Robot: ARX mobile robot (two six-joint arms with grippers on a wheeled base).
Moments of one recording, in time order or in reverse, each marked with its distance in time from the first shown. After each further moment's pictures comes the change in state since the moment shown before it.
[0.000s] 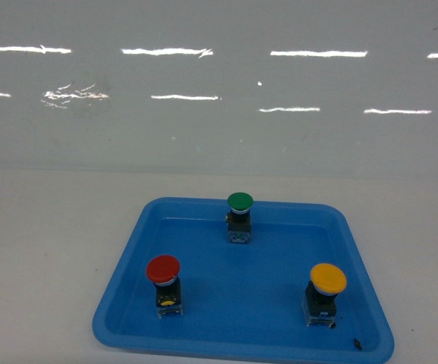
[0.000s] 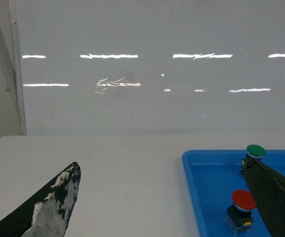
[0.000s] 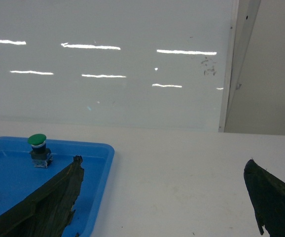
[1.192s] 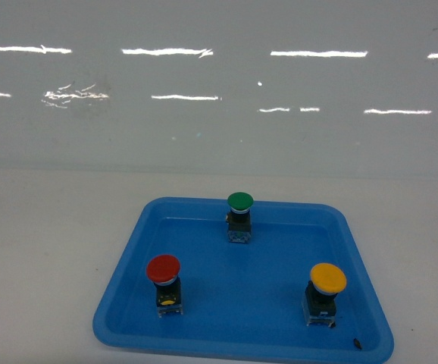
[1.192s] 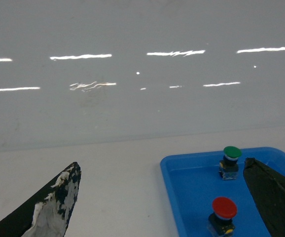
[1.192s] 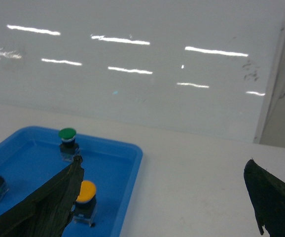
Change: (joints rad) left arm 0.014 0.517 0.045 0.469 0.152 0.008; right arm 0.159 0.522 0.006 0.483 0.017 -0.031
